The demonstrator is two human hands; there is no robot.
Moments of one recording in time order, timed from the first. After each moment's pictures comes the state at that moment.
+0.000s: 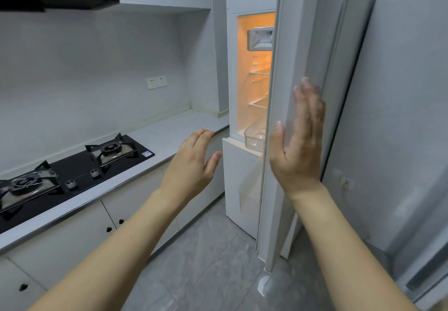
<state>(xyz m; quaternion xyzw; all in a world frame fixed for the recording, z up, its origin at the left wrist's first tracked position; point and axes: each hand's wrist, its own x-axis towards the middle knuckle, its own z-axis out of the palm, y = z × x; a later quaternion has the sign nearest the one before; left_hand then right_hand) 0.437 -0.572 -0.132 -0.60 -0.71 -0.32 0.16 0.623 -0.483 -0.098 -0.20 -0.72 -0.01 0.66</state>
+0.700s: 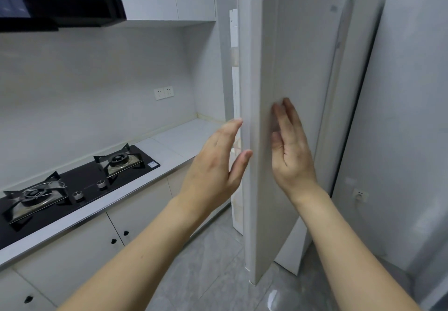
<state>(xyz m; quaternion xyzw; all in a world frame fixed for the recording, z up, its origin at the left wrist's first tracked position) 0.495 -0.551 -0.087 -0.65 -0.59 -0.43 0.20 0.617 -0.427 -0.108 -0.18 -0.77 0.14 0.59</state>
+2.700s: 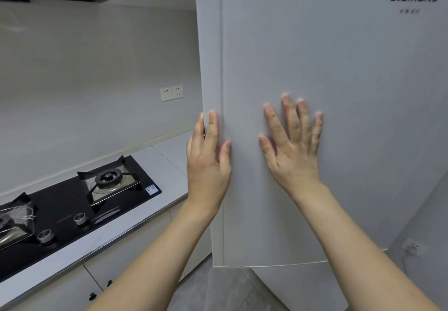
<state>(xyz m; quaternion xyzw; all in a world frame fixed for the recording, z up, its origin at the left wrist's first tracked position) 0.224 -0.329 -0.114 -0.46 -0.66 -0.56 0.21 0.345 -0.206 -0.111 -0.26 -0.78 -0.21 0.53</state>
